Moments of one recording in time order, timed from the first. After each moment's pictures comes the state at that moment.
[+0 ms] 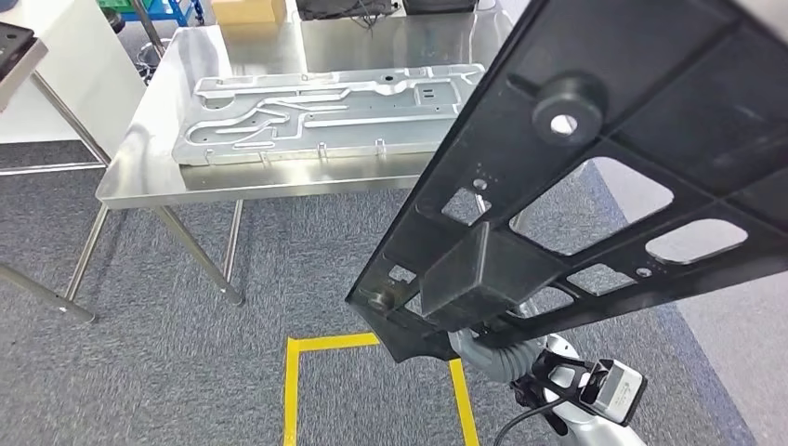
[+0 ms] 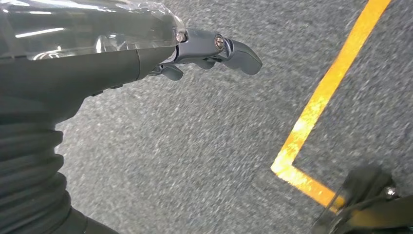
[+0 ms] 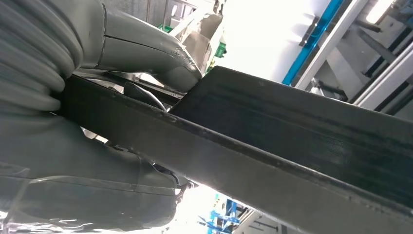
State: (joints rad) left arm -0.09 0.17 -0.98 -0.09 -0.02 0.25 -0.35; right arm -0.16 -0.27 0.49 -1.85 -0.07 0.16 -0.62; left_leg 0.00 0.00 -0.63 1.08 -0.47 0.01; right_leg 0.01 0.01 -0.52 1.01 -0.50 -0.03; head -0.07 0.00
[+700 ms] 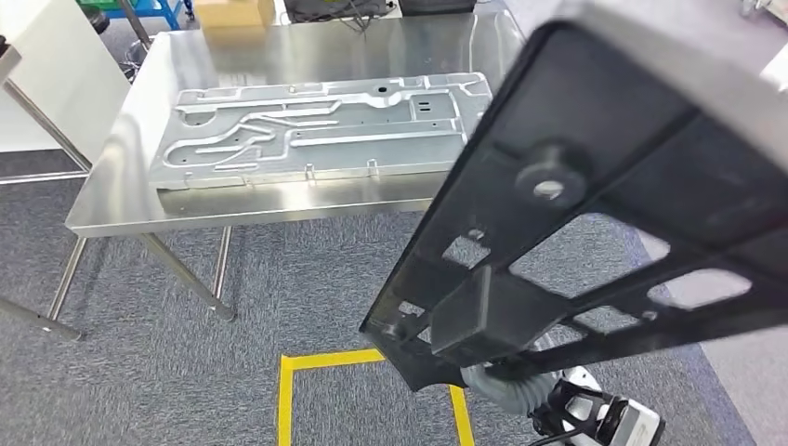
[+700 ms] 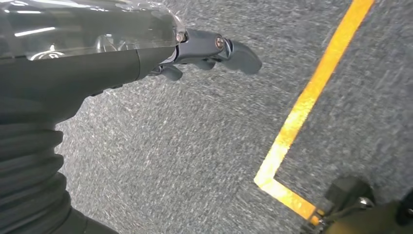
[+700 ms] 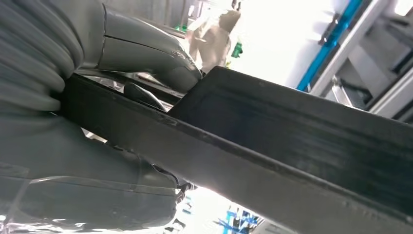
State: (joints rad) left arm -0.09 0.17 -0.98 -0.09 -0.02 0.24 -0.37; right arm -0.04 -0.31 0.47 -1.94 0.00 0.16 -0.62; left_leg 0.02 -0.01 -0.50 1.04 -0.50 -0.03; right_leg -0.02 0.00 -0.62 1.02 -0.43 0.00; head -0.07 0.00
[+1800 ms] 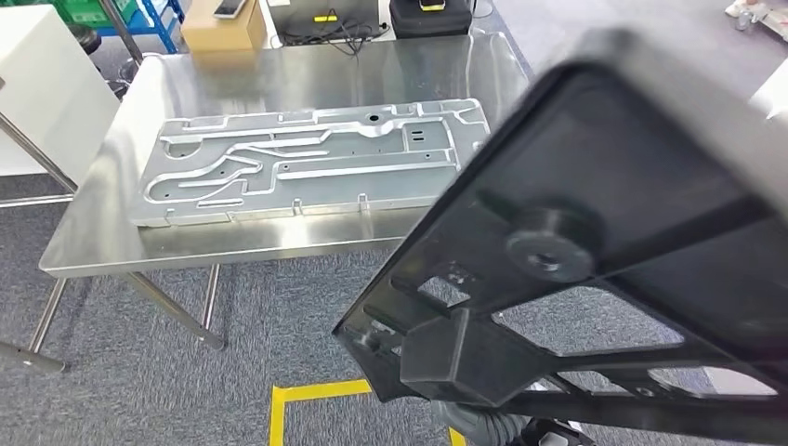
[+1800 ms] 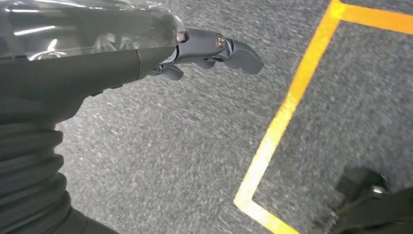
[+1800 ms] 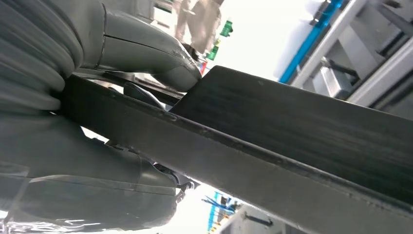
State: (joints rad) left arm -0.10 0.17 -1.03 -0.09 -0.02 0.22 -0.36; right arm 0.04 -0.19 0.52 -2.00 0.13 0.08 -0.62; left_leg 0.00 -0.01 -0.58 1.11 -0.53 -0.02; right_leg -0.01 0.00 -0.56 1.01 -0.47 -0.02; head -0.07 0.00
